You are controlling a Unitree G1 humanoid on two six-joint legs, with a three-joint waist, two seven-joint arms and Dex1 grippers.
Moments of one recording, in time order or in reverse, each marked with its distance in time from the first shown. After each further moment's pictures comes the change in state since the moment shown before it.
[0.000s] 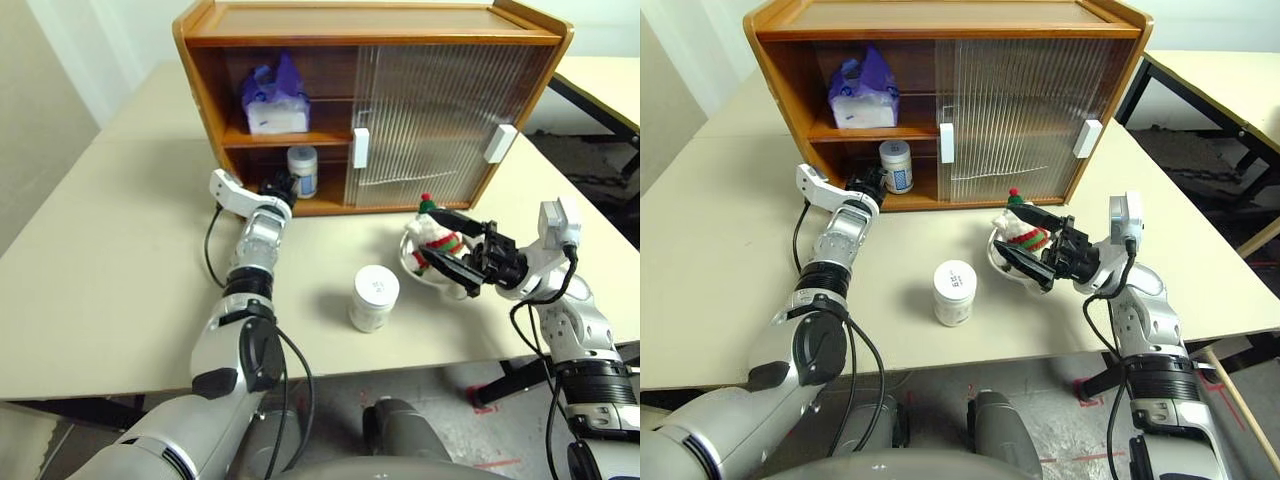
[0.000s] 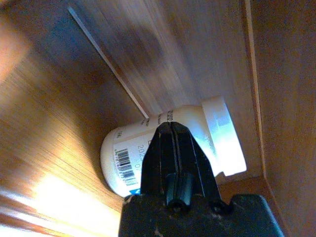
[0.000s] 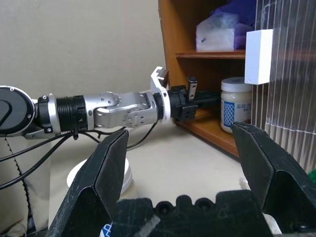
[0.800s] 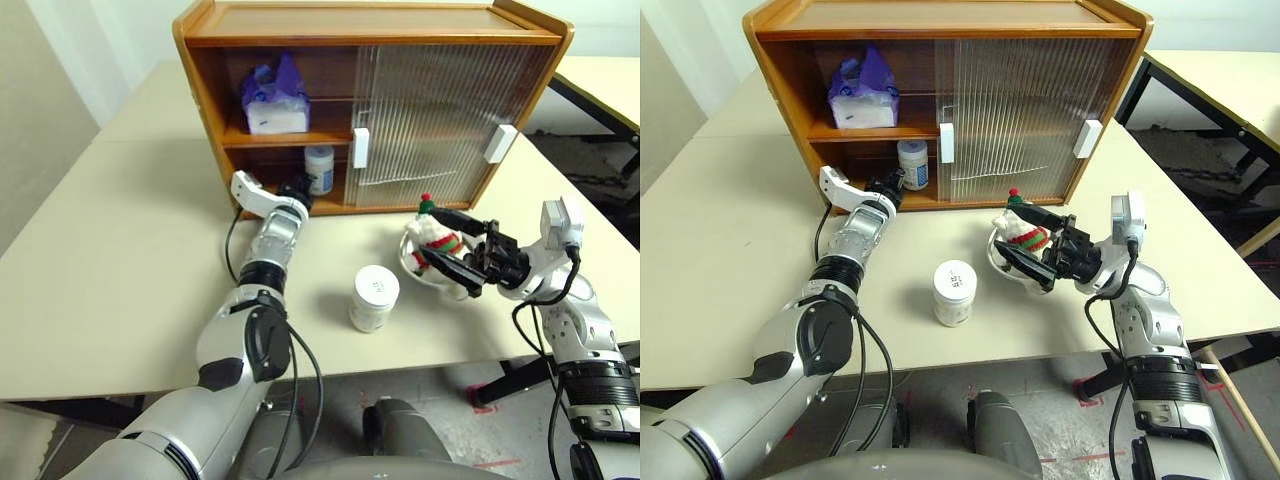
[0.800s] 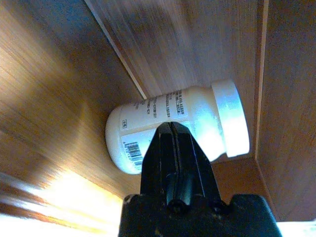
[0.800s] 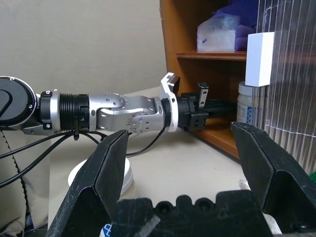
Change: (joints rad) left arm -0.052 -0.037 0.021 0.118 -0.004 0.002 -0.026; right arm 0.007 -0.007 0.000 -0.019 -0.001 0.001 -0.005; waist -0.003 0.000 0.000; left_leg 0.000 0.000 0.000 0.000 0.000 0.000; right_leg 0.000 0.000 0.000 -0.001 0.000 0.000
